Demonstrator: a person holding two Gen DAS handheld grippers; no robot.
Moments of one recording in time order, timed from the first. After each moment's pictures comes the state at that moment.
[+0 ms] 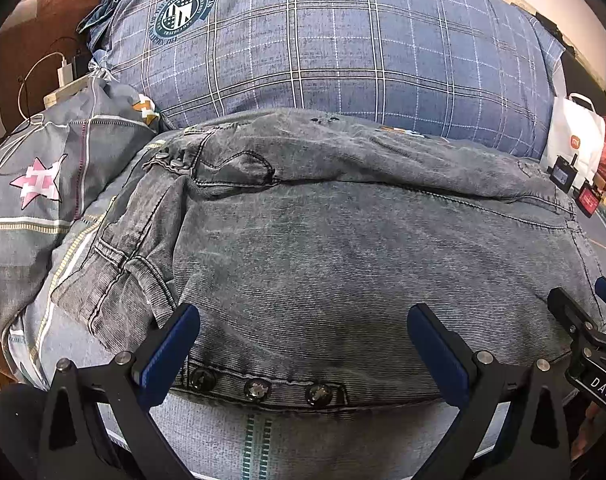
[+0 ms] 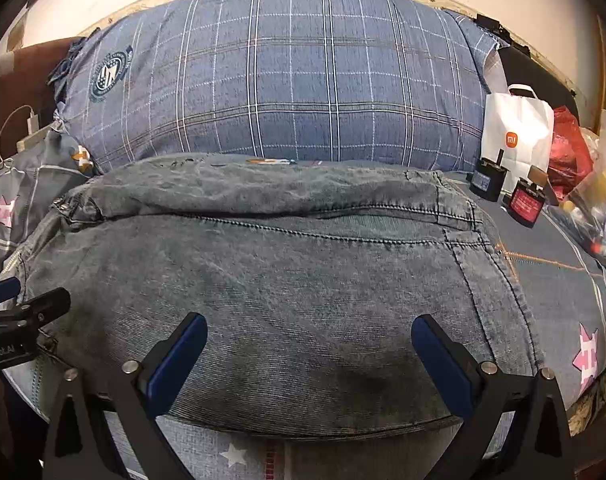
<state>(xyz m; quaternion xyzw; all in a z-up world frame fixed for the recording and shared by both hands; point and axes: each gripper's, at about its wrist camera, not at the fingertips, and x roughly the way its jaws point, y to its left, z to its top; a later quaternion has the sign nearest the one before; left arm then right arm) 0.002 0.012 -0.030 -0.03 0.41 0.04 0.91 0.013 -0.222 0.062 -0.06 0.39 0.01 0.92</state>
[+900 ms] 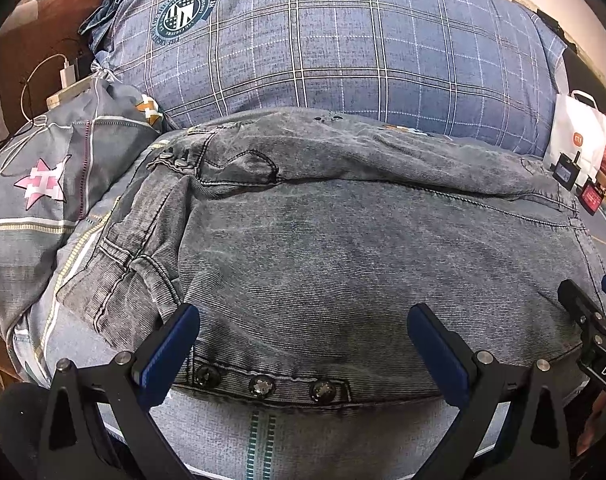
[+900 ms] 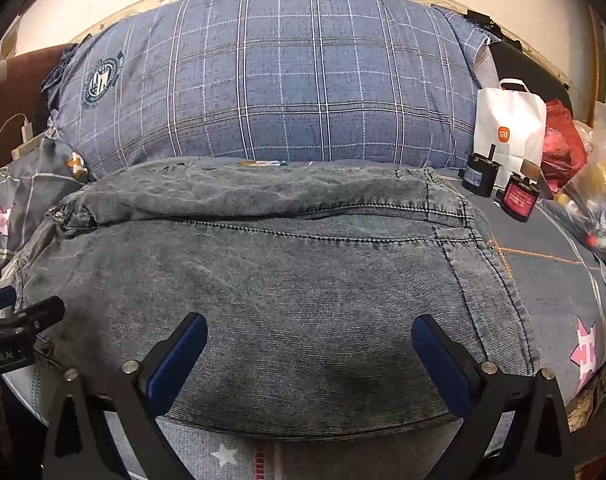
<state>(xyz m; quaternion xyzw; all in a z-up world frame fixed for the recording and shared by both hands) -0.001 0.011 -0.029 -0.02 0.41 0.05 0.91 0.009 -0.229 0.065 -0.04 0.39 0.00 0.92</state>
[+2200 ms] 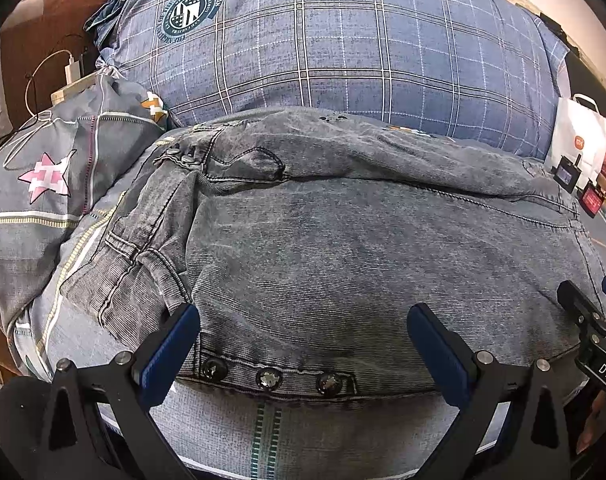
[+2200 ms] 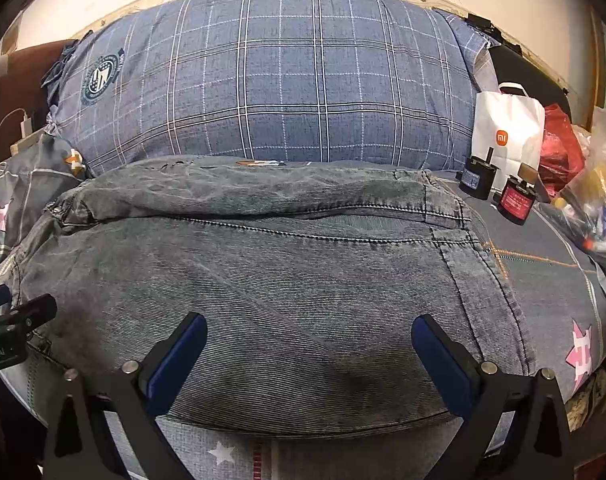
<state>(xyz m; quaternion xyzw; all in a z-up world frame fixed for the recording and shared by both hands) -0.004 0.015 -0.029 -0.03 0.41 0.05 0.91 0.008 -0.229 0.065 -0.05 0.39 0.00 0.92</state>
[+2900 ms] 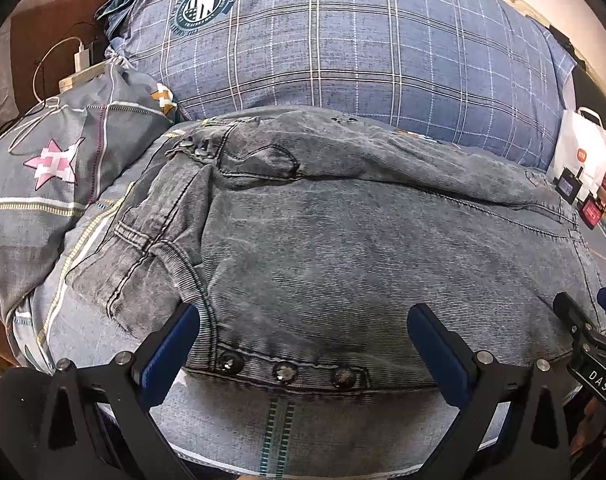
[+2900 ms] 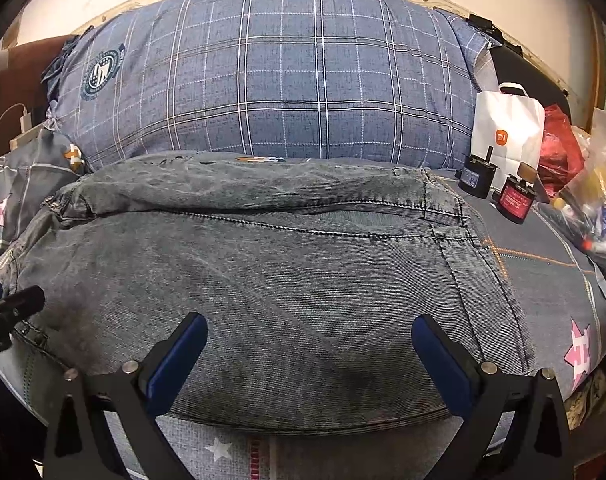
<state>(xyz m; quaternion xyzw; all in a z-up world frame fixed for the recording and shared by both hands) -0.010 0.029 -0.027 -0.05 0.41 0.06 0.91 0.005 -0.226 0.062 -0.06 0.39 -0.01 0.92</state>
